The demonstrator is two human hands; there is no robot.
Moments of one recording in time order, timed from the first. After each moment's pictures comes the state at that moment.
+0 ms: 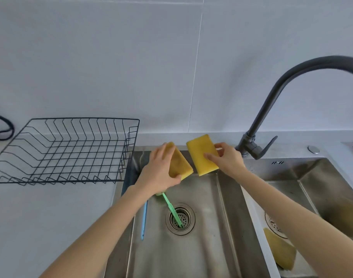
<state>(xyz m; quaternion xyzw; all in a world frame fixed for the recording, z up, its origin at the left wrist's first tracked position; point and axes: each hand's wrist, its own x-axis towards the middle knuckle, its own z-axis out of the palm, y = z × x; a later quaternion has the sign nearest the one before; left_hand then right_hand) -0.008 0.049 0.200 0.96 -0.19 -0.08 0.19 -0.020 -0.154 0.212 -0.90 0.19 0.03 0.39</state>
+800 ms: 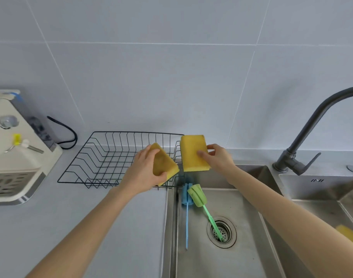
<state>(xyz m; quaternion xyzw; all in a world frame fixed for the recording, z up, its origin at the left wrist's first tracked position) -0.011 0.239 0.249 0.96 -0.12 0.01 0.23 0.001 0.021 0.256 -0.86 0.15 0.03 0.48</state>
